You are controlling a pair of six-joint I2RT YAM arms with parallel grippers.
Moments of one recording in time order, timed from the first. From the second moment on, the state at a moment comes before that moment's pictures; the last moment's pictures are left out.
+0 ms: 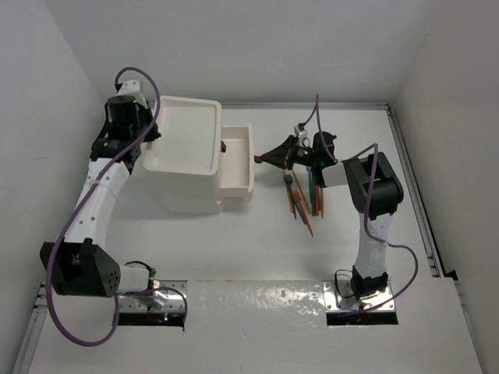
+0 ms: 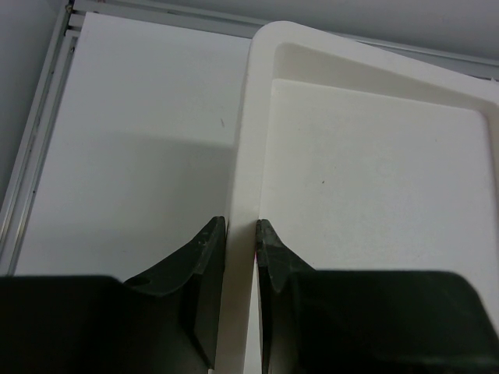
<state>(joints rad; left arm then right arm) -0.03 1.32 1.29 -0.44 -0.08 -0.18 0.22 2.11 1.00 0.93 -0.89 1.25</state>
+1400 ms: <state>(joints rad) -0.03 1.14 1.44 -0.69 0.01 -0.21 0.17 1.72 1.01 -0.43 0.08 0.23</state>
